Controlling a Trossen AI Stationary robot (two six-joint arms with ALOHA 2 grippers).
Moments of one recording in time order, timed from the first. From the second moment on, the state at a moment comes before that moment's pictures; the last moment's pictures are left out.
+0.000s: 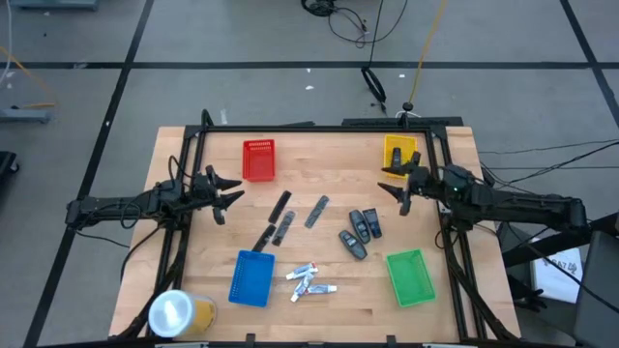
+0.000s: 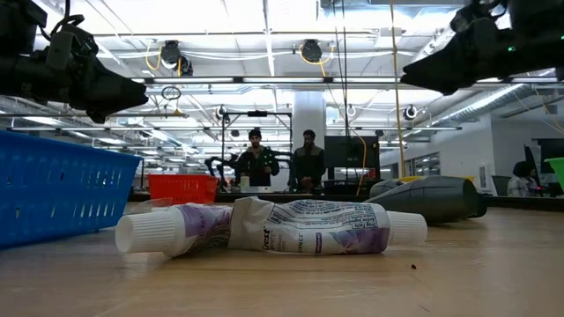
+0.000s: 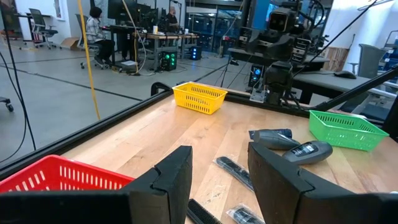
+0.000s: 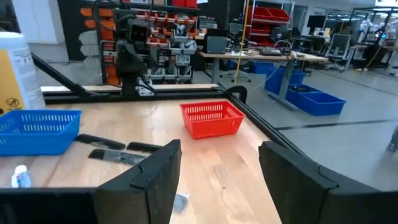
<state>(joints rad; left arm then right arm) 0.08 0.10 0.02 0.08 -0.21 -0.11 -0.22 0.43 0.22 0.18 0.06 -0.06</state>
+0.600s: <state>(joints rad) 0.08 0.10 0.02 0.08 -0.21 -0.11 0.10 0.30 0.22 -0.04 0.08 -0.01</state>
